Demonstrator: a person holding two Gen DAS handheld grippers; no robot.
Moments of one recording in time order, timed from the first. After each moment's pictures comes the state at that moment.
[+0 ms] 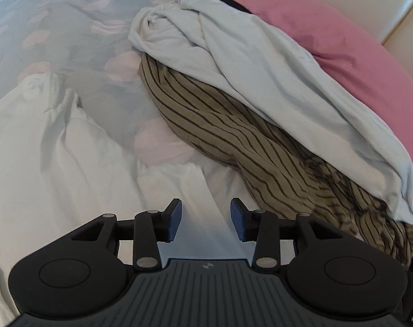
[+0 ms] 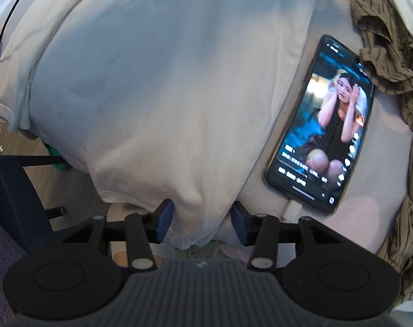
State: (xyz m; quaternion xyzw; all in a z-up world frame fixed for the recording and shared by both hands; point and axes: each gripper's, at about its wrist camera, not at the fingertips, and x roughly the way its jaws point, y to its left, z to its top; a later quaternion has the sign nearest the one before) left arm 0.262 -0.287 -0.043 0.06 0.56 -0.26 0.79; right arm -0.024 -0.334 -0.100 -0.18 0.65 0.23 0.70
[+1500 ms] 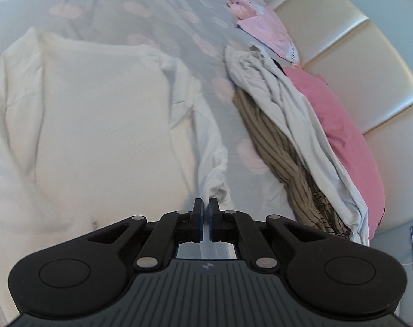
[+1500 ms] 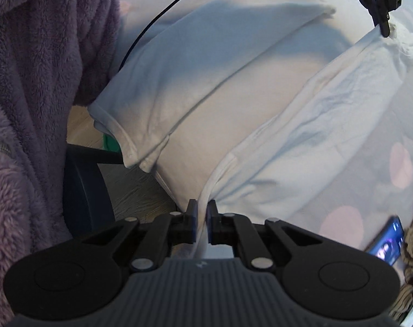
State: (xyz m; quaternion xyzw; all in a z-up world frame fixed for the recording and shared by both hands) left arm 0.272 -0.043 -0.045 -0.18 0.53 -0.28 0.78; right arm -0.047 -0.175 -0.042 -0.29 0.59 0.40 0.64
